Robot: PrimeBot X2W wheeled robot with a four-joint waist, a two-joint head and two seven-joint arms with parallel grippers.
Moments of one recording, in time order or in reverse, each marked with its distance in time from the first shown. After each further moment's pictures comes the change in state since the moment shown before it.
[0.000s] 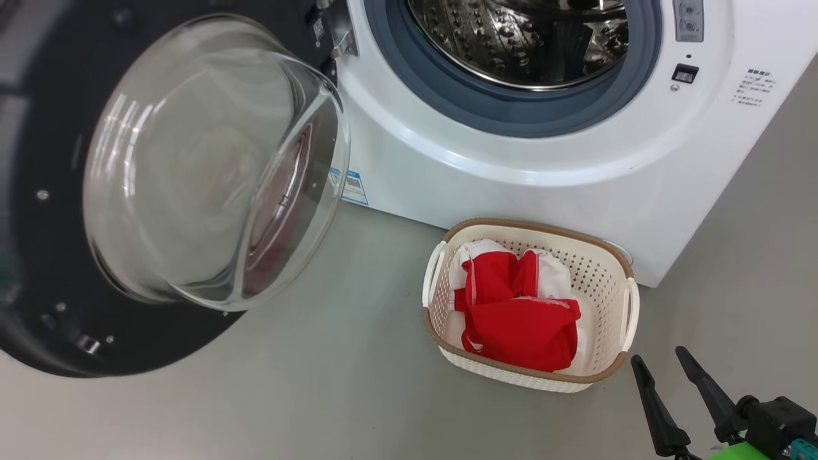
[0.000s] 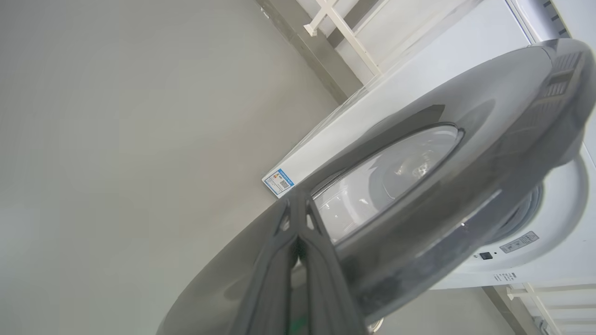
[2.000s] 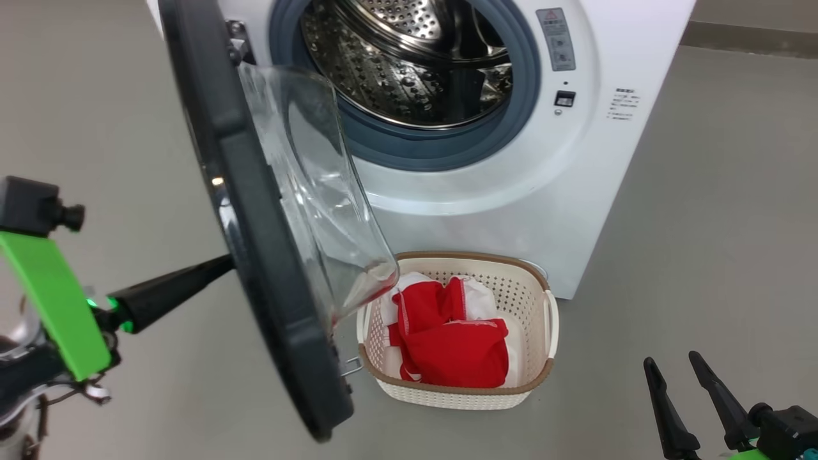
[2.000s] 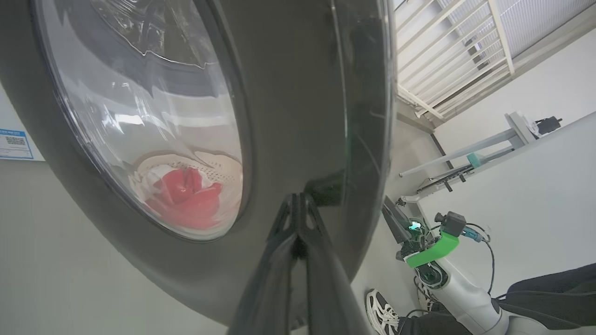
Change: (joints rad) left arm 0.237 -0.058 -0.266 -0.681 -0.221 0.000 0.139; right arm 0.032 0.038 -0.058 -0.020 -0.017 0.000 0.000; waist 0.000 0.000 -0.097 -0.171
